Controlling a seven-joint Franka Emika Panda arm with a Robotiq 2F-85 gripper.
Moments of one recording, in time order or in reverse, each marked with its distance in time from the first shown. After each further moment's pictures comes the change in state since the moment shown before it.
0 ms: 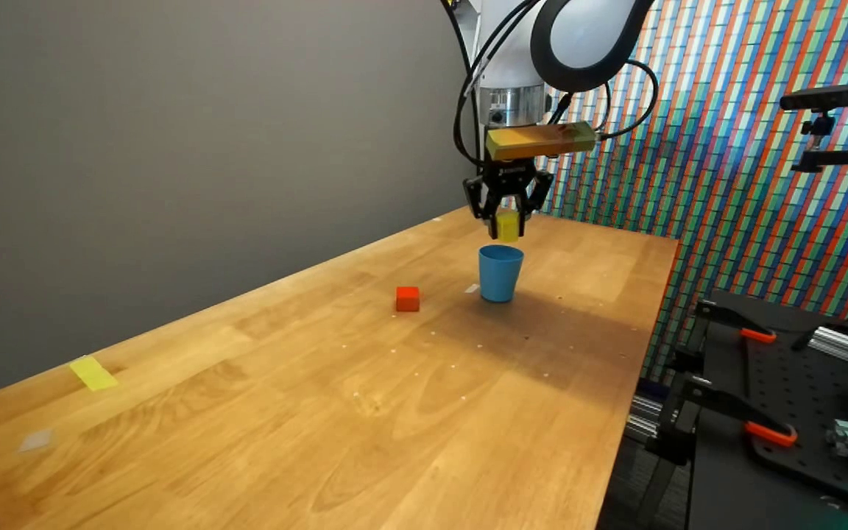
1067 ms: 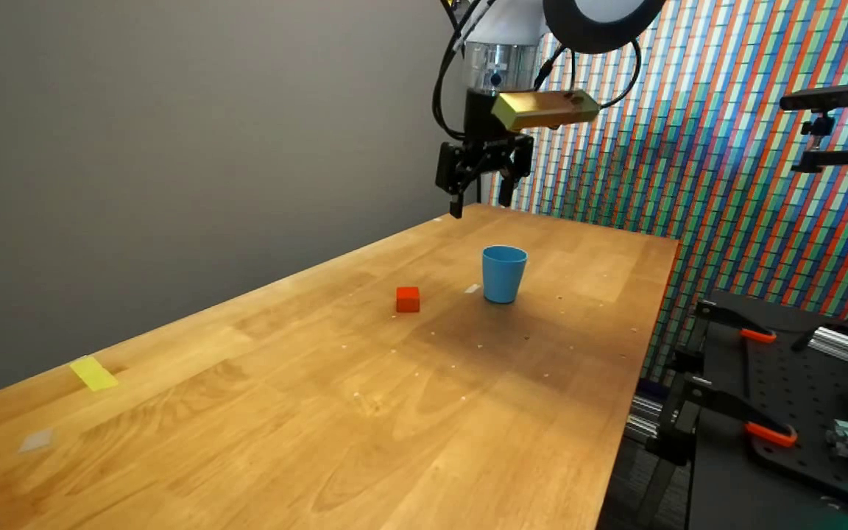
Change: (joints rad) arm 0.014 -0.093 0.109 -0.012 -0.035 0.028 -0.240
